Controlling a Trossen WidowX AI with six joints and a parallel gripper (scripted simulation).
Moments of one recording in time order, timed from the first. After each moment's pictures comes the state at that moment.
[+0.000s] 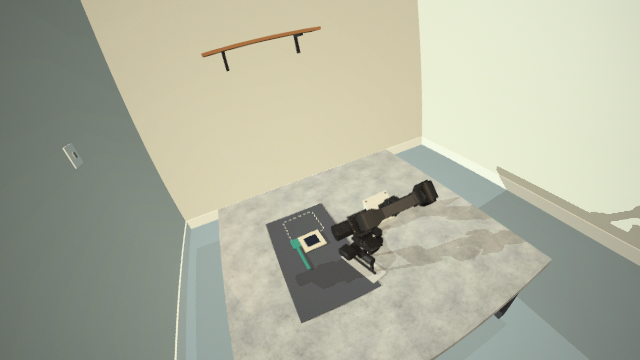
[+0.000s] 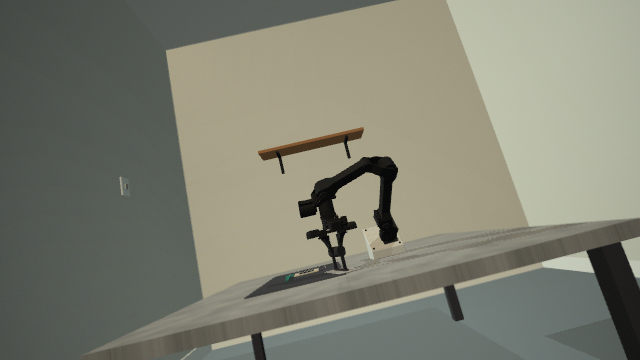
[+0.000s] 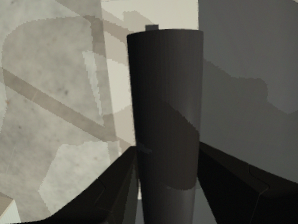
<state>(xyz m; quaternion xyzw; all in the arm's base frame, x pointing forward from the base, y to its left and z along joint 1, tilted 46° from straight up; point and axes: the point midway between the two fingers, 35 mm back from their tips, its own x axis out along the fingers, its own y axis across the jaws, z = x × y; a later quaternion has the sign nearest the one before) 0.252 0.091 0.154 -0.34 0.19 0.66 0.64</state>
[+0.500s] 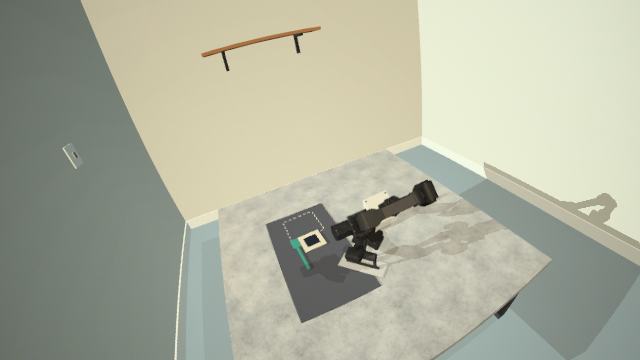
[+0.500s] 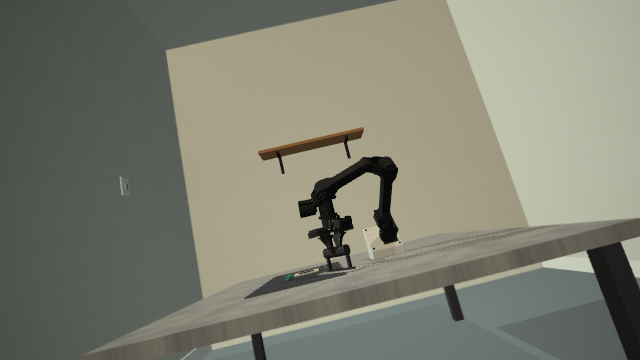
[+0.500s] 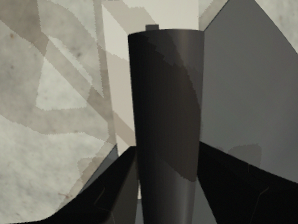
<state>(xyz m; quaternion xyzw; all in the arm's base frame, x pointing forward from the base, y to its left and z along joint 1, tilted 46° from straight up) 0.253 0.091 0.154 -0.47 0.04 0.69 0.55</state>
